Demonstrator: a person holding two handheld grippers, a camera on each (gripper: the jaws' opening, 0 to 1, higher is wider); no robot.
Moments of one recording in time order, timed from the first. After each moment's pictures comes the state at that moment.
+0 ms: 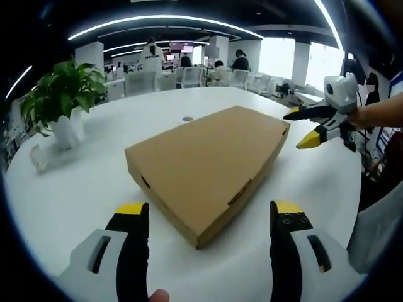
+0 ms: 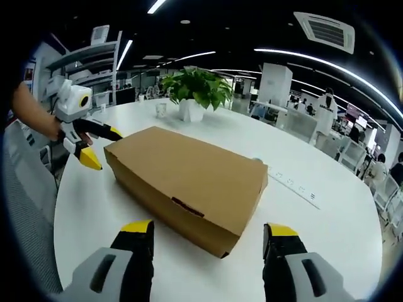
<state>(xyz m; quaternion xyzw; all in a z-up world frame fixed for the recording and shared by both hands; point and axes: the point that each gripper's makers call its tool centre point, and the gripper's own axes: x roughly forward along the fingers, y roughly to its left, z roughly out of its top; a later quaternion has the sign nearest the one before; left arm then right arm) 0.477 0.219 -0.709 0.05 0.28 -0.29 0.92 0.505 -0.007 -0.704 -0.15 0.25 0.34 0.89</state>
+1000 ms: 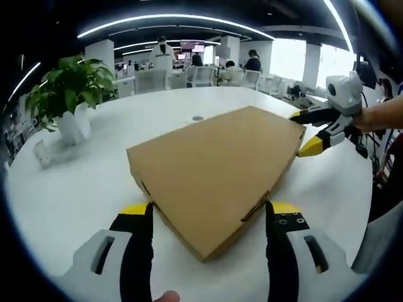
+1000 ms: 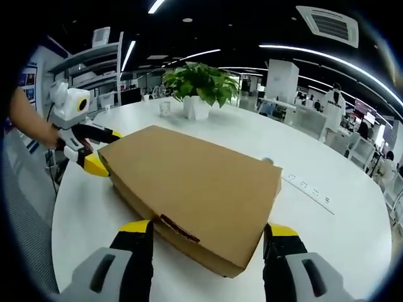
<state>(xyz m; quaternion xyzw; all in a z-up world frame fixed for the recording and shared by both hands) 0.498 0.216 -0.719 0.05 0.27 -0.25 0.93 0.528 0.014 -0.719 -0.13 0.27 0.36 0.88</state>
